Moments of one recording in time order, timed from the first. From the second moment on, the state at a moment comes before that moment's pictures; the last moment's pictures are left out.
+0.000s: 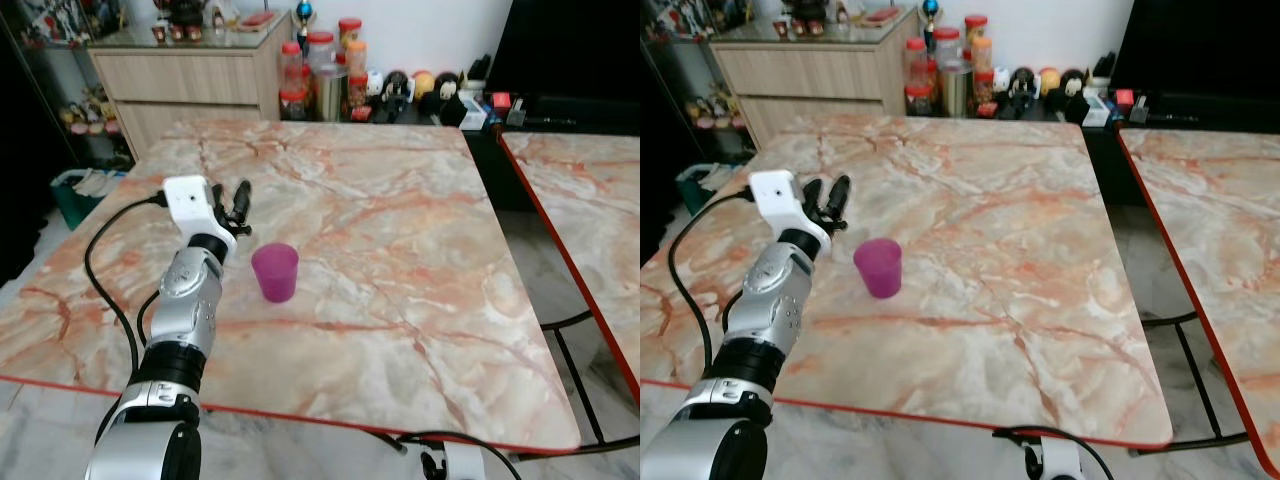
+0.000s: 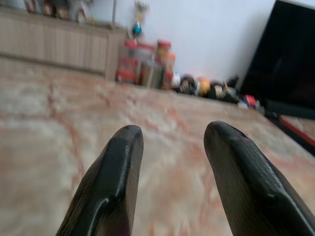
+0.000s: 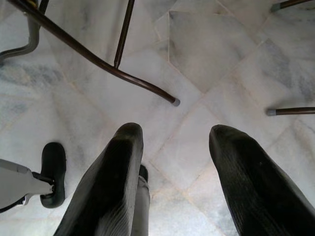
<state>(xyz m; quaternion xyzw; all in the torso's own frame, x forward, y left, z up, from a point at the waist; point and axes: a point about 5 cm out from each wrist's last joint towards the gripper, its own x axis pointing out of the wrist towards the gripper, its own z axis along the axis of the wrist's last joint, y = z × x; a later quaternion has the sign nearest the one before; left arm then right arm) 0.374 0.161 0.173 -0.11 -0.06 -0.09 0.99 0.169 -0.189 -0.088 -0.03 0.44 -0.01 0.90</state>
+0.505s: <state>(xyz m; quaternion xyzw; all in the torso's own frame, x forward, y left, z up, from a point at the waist) 0.370 0.140 0.154 -0.08 0.09 -0.17 0.98 0.169 -0.186 -0.088 -0.03 0.44 0.00 0.90</state>
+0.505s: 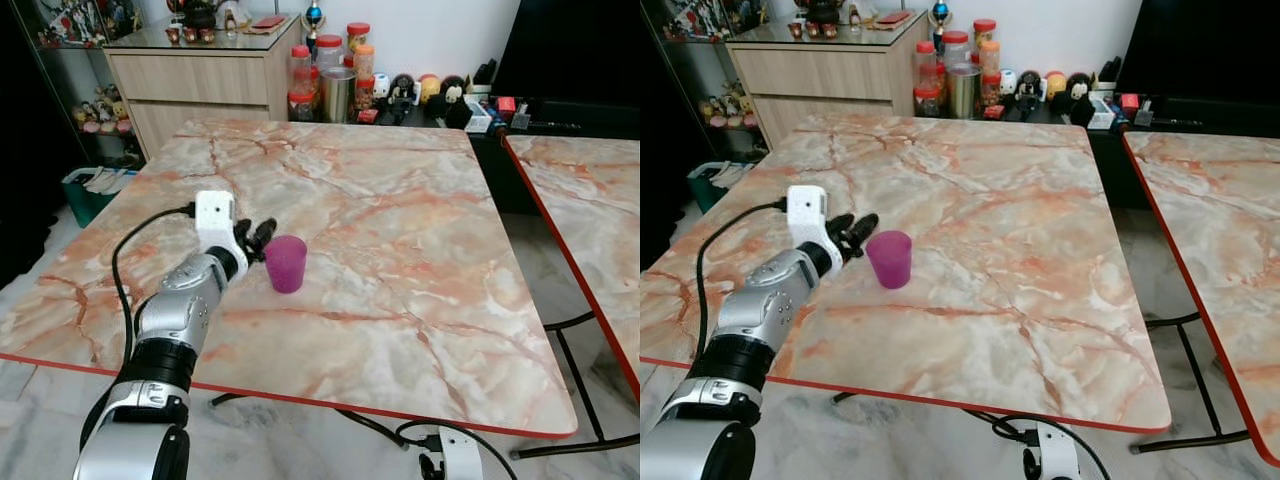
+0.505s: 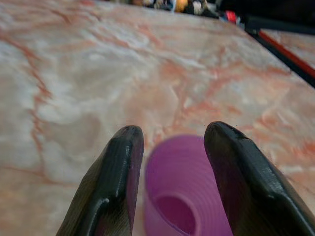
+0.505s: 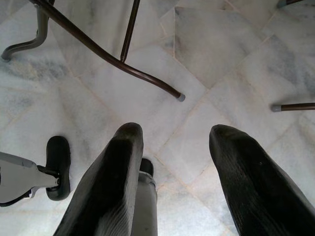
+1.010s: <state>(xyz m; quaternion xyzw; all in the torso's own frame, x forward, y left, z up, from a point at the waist) 0.369 0.146 0.154 -0.06 0.13 -0.15 0.98 0.169 -0.186 -0.088 -0.03 0.44 0.00 0.90</state>
